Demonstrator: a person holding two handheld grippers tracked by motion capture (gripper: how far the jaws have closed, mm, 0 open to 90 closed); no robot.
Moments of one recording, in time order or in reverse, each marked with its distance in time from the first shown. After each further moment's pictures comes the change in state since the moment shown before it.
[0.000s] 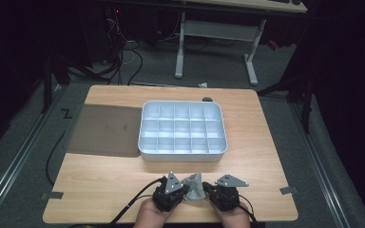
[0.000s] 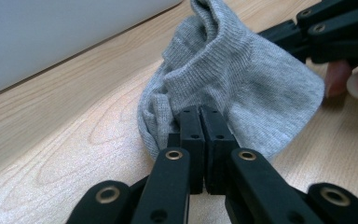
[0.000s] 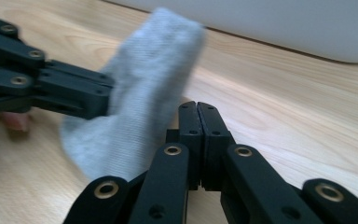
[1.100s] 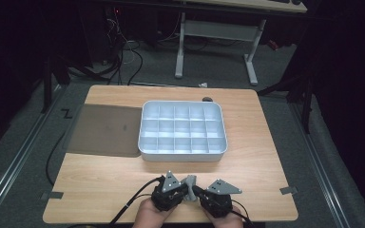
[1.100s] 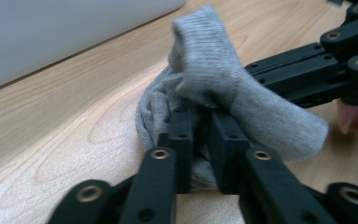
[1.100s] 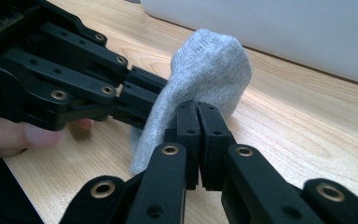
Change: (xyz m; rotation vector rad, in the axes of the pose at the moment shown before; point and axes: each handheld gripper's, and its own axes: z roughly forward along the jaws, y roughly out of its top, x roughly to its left) left arm 0.007 -0.001 -0.004 -0.027 -0.047 -0.058; right arm 0.028 0.002 -0.003 -0.066 0.073 -0.074
